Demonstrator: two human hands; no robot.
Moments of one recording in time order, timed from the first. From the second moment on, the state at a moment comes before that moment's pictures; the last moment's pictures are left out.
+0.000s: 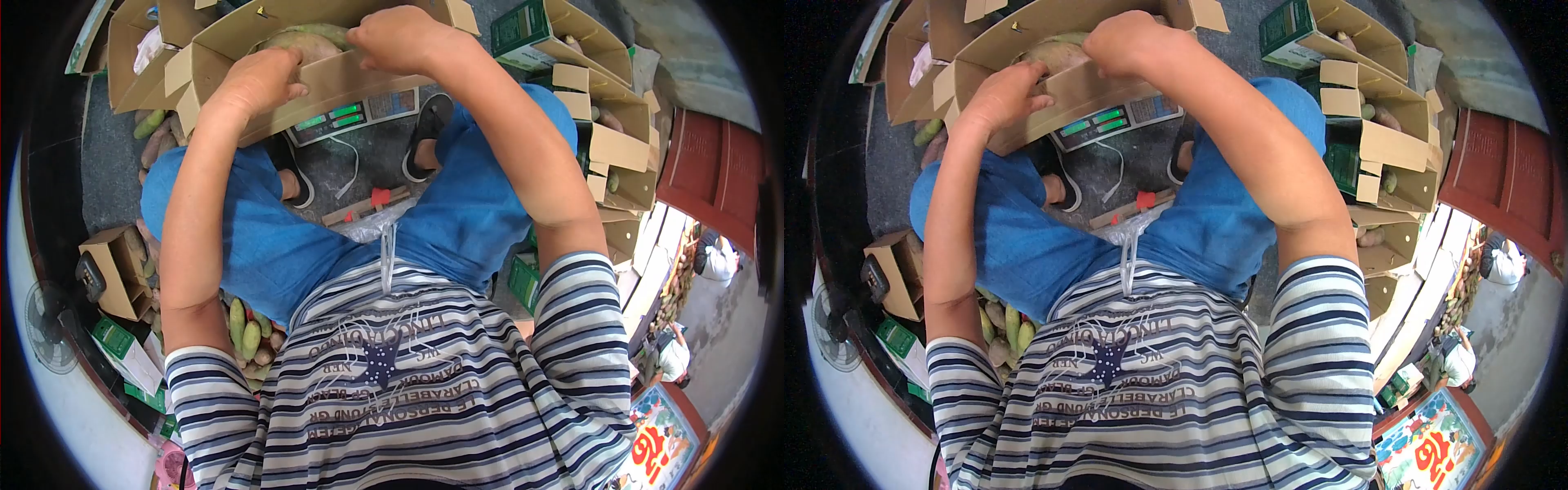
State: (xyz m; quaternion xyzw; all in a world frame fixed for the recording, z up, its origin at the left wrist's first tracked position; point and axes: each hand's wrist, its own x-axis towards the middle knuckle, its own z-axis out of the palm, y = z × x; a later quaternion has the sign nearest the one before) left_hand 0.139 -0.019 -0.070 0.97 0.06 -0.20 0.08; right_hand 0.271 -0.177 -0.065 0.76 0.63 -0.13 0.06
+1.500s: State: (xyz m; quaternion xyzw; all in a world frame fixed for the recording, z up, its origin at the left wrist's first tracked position) left_hand 0.147 -0.038 -0.044 0.80 -0.08 0.38 0.46; right_hand 0.277 -0.156 -0.032 0.47 0.40 -0.57 -0.54
